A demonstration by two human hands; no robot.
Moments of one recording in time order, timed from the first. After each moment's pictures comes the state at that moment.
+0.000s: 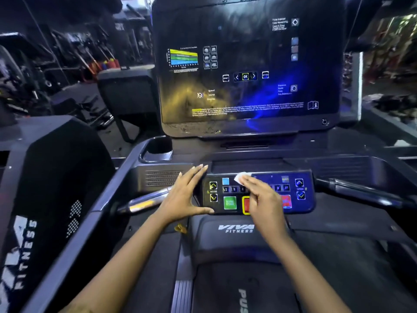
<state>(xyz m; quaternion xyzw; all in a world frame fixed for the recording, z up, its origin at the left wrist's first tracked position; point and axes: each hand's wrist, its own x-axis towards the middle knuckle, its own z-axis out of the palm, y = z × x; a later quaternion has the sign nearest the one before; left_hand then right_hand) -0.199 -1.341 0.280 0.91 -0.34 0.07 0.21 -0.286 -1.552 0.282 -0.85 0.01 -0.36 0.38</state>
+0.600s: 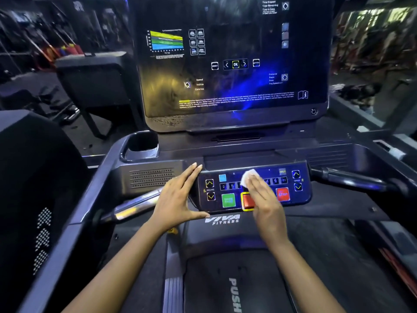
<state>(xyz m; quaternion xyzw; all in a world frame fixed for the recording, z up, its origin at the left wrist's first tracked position) -0.190 -1.337 0.264 0.89 -0.38 0.16 0.18 -0.287 -1.560 0.244 -0.91 0.03 -0.38 0.18</state>
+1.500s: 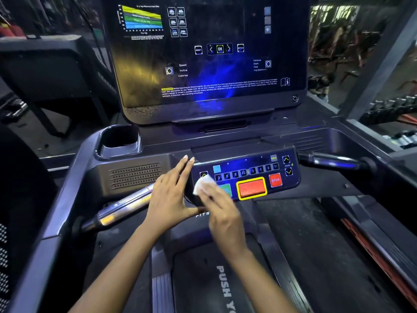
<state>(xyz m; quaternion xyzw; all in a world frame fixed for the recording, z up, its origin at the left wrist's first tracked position) -0.188 -1.340 0.257 0.88 -0.39 0.19 0.19 -0.285 -1.462 0.233 -0.89 0.02 -0.42 0.19</state>
